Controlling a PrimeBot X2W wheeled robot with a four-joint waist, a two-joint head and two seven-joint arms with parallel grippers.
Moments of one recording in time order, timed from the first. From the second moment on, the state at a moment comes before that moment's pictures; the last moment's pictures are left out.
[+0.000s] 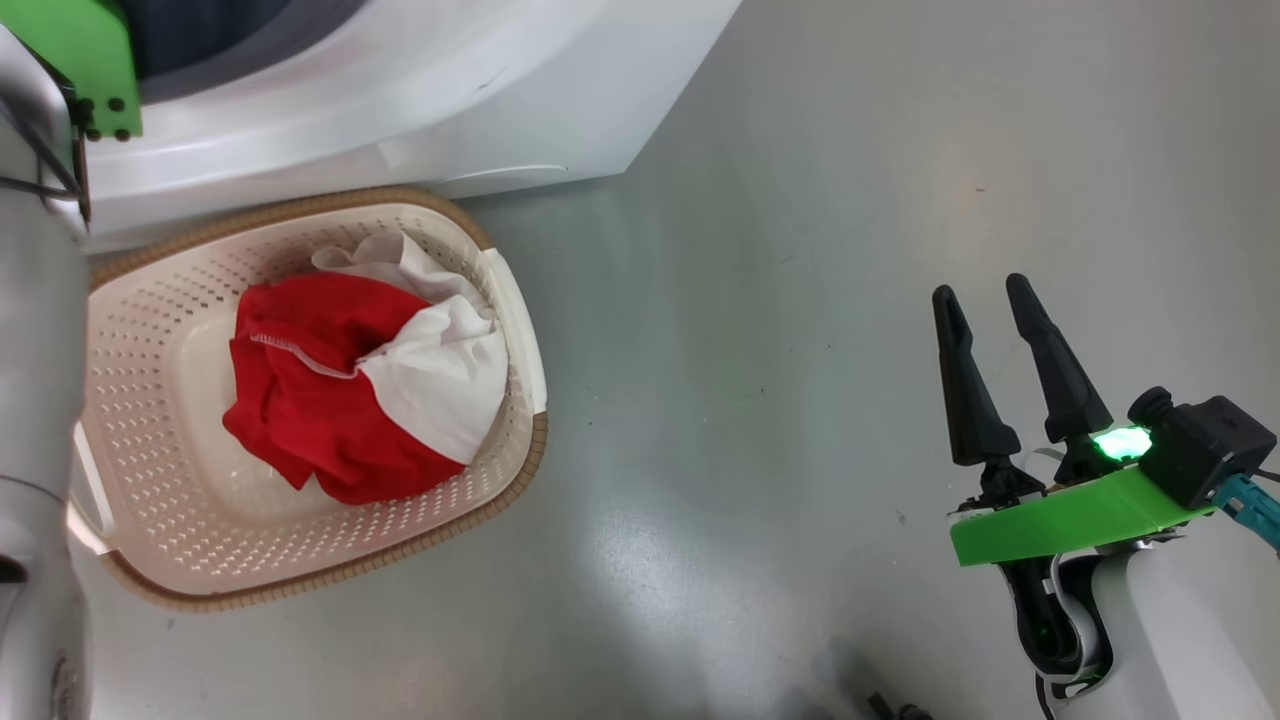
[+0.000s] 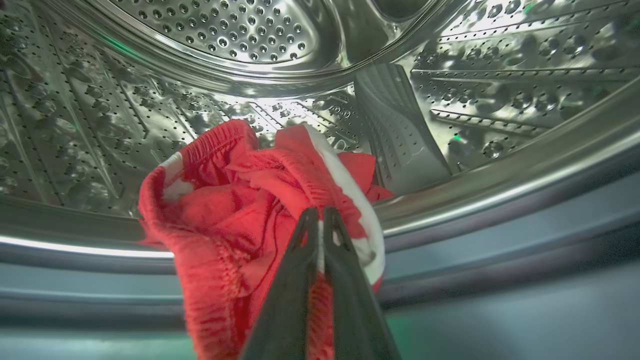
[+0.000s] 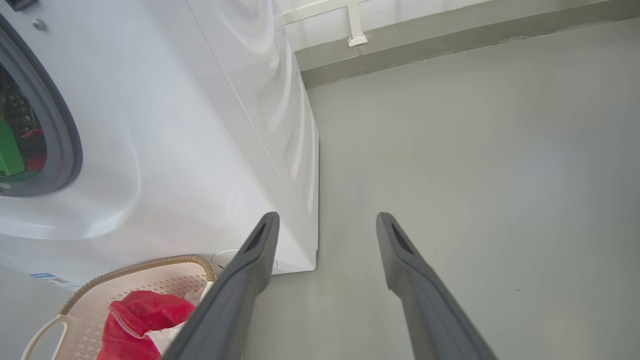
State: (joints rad) left arm -1.42 0.20 -0.10 1.30 0.06 0.11 -0.10; right arm -0.26 -0.05 0.08 0.14 0.48 0.12 -0.26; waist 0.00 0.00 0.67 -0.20
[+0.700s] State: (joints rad) left arm -1.18 0.12 -0.03 0.92 -0.09 0.06 -0.25; right arm -0.25 -0.05 0.03 0.14 0.46 0.12 -0.26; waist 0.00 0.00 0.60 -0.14
